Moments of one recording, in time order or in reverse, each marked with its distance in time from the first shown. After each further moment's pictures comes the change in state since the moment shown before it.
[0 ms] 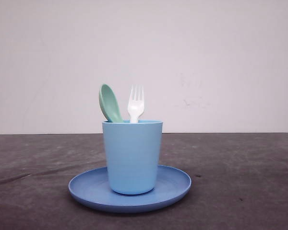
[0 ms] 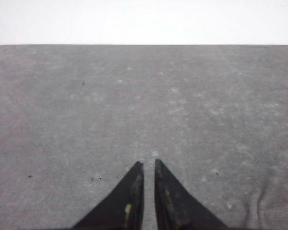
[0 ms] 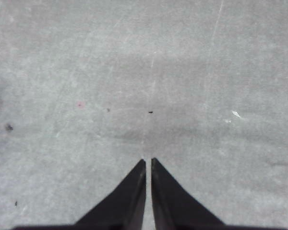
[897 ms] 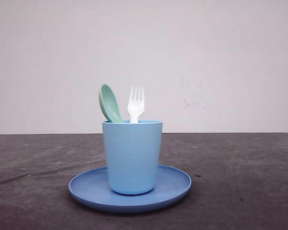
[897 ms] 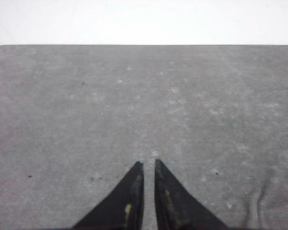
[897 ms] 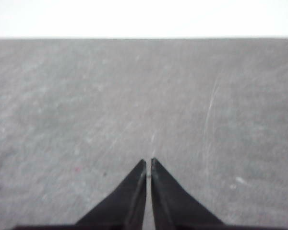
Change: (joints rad) left arm 0.000 0.000 0.000 0.000 0.000 0.000; right arm -0.098 -0.881 -0.764 0.587 -0.100 -0.051
